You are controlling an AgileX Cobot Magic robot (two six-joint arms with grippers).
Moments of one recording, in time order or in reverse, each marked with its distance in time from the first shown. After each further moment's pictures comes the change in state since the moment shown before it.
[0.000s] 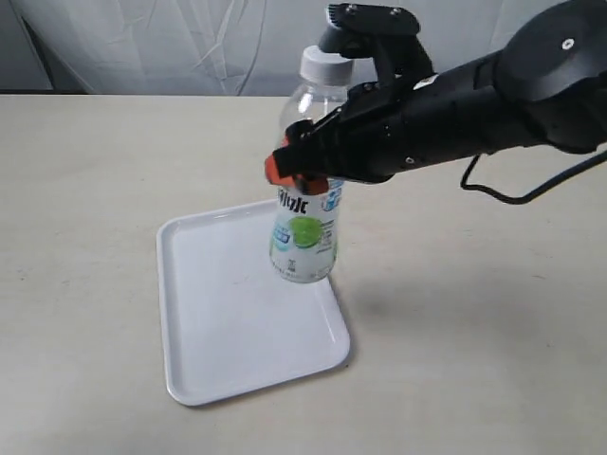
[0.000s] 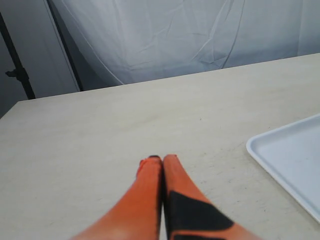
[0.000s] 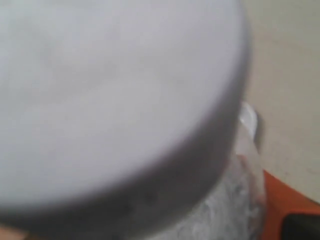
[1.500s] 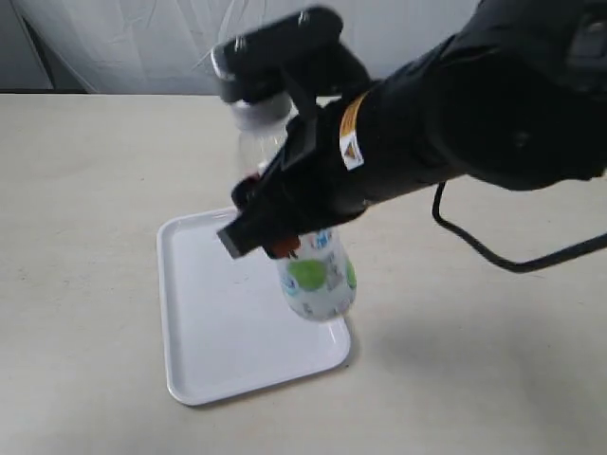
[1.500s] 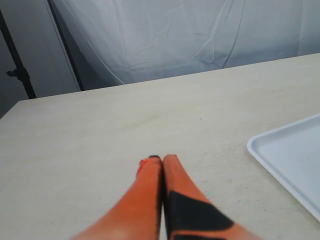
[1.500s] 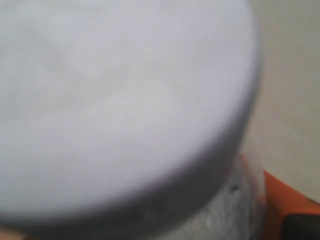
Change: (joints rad) left arm 0.000 0.000 0.000 0.000 0.000 0.000; right arm 0.304 -0.066 -0.094 -1.004 0.164 0.912
